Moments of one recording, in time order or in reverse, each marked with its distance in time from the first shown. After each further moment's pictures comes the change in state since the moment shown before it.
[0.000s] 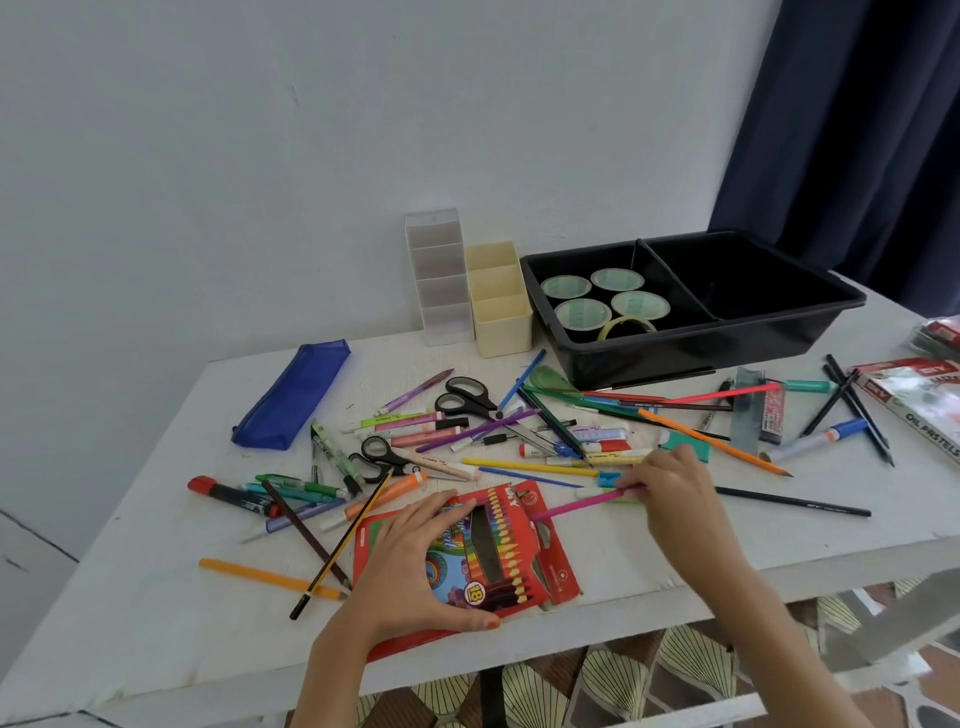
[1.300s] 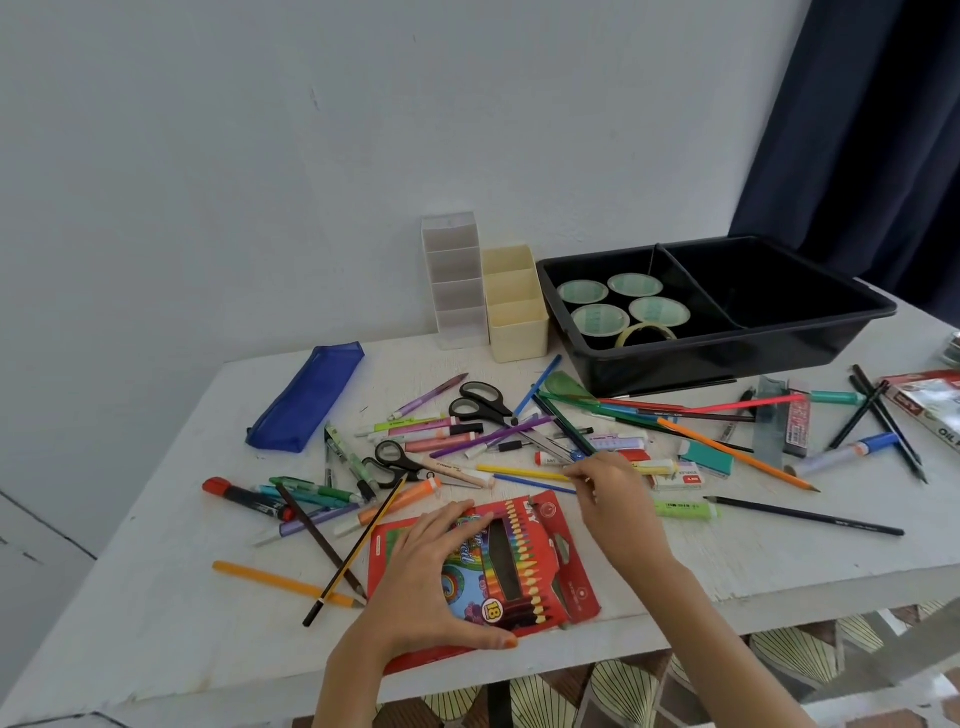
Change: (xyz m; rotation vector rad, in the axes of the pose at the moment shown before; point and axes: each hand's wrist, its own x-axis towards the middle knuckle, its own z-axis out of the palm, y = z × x) left_hand 0.000 -0.004 0.004 -0.021 -0.019 0.007; right_hand 0.027 -0.059 0.028 0.310 -0.044 0.051
